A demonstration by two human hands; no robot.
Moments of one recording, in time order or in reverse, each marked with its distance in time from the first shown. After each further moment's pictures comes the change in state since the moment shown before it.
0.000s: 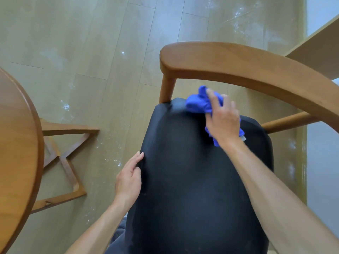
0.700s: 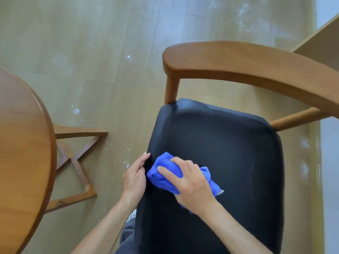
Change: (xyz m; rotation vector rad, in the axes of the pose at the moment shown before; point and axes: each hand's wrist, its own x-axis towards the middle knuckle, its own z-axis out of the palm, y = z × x) left_hand 0.003 0.004 -0.004 -0.117 0.004 -0.042; right_hand -0.152 -0.075 0.001 0.241 -0.045 -0.479
